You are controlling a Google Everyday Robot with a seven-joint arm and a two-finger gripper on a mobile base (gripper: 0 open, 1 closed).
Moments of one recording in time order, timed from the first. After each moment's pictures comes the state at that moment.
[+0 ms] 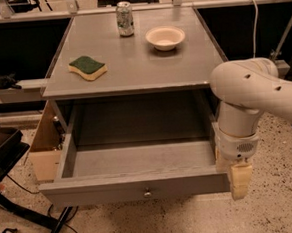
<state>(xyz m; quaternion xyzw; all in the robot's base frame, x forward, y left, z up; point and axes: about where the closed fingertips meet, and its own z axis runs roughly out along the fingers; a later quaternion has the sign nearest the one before) 0.393 -0.200 0.709 0.72 -0.67 -0.13 0.11</state>
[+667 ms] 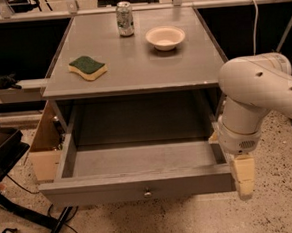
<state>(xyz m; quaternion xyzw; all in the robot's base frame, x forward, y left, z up) 0.422 -0.201 0.716 0.73 -0.68 -0.07 0.04</state>
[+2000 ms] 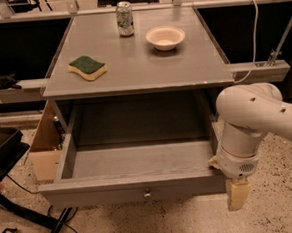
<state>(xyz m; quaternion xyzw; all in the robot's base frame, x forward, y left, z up) 0.375 -0.199 0.663 0.73 -0.66 -0.14 0.08</state>
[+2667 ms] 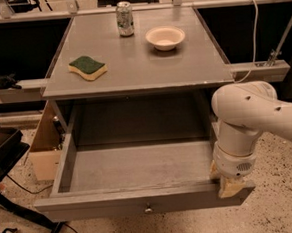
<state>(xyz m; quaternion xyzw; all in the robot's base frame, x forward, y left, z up) 0.371 -0.194 0.668 0.74 -0.65 -0.15 0.09</state>
